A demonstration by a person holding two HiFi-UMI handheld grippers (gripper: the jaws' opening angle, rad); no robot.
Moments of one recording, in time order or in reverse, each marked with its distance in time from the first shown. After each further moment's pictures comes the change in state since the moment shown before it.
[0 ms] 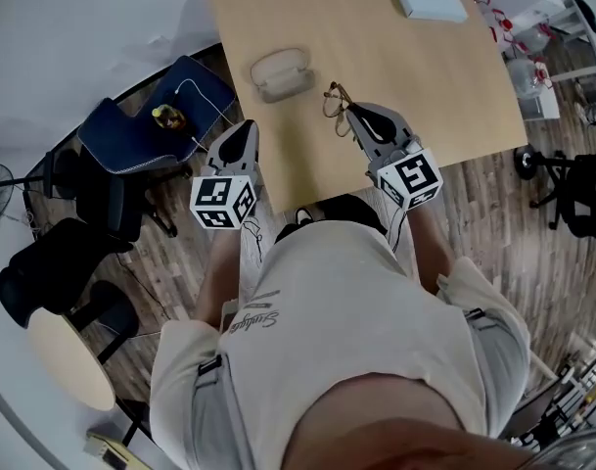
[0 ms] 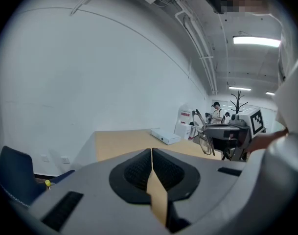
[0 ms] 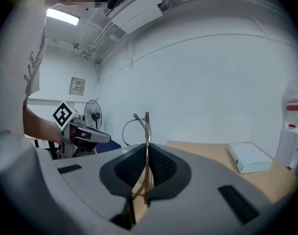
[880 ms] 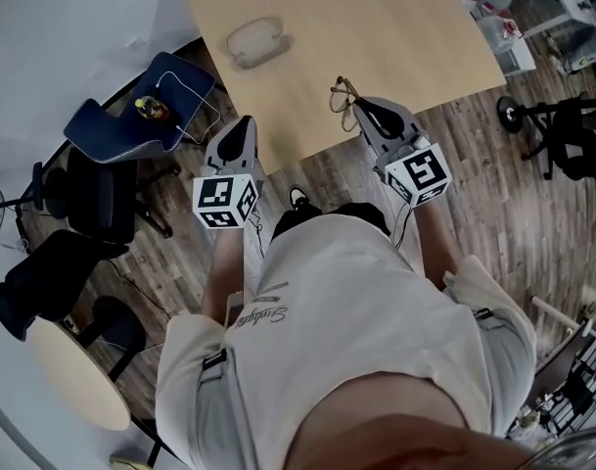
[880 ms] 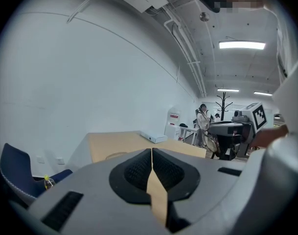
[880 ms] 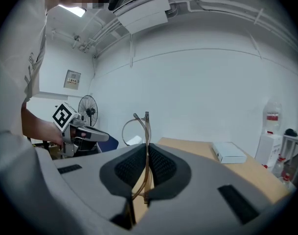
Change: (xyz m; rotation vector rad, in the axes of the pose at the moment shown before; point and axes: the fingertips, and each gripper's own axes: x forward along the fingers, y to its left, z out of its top) left arm -0.087 -0.058 -0.036 0.038 -0.055 -0.084; right arm -0.111 0.080 -0.003 -0.043 0.018 -0.131
